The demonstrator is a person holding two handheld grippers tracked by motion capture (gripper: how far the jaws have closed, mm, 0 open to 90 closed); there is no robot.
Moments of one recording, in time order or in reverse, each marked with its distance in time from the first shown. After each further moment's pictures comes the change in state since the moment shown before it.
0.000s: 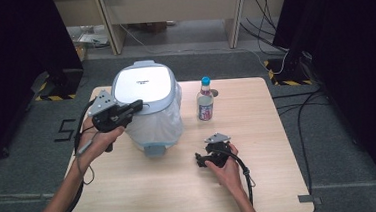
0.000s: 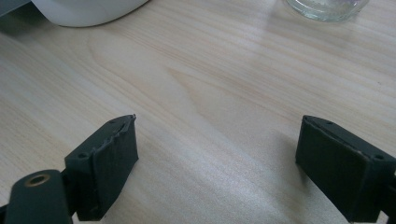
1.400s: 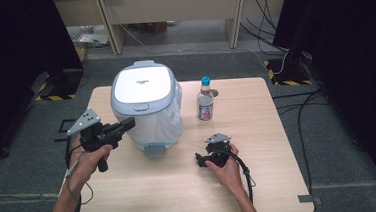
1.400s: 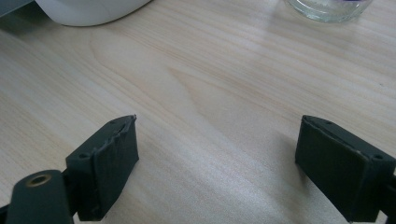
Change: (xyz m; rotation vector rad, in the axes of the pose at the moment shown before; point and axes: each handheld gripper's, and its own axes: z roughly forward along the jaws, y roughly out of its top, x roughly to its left) left arm -0.002 -0.031 -0.037 -0.029 -0.100 -0.206; right arm -0.001 0.000 0.000 -0.001 0.010 -0.006
